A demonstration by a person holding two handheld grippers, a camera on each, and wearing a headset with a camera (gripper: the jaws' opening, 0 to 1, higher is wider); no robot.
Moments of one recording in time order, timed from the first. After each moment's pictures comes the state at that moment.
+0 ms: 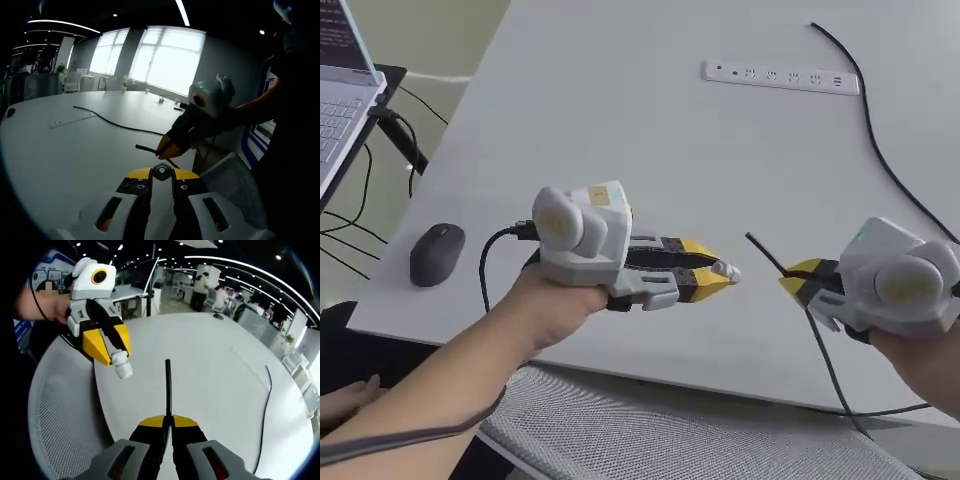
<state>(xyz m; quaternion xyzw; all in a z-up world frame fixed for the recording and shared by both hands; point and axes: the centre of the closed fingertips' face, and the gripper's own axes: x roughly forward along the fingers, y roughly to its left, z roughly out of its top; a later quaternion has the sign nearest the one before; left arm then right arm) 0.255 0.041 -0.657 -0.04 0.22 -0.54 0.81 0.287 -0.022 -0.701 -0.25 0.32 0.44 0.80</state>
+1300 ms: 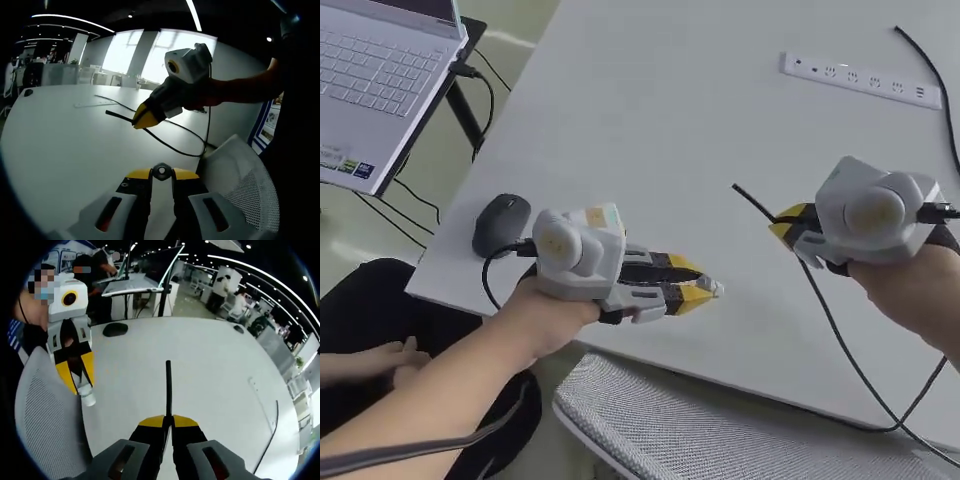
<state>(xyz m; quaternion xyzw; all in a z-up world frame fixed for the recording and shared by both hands) 0.240 0.152 -0.708 -0.07 0.23 -0.50 0.83 0.340 0.115 -0.711 -0.32 0.31 0.48 0.75</state>
